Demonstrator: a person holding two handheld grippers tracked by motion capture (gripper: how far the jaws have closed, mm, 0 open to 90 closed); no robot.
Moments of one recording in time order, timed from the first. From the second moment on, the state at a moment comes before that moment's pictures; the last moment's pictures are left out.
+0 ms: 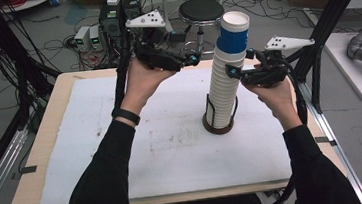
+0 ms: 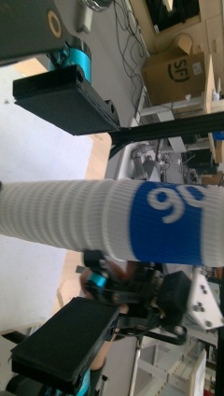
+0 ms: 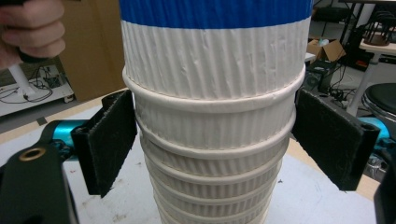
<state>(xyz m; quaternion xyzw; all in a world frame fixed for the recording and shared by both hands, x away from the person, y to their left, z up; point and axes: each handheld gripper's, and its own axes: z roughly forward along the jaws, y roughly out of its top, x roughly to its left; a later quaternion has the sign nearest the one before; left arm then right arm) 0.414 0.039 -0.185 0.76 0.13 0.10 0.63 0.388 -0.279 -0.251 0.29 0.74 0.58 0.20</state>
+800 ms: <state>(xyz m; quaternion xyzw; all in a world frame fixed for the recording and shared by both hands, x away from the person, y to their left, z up) 0.442 -0.029 -0.144 0.76 0.11 0.07 0.64 0.388 -0.279 -0.250 0.28 0.74 0.57 0.20</state>
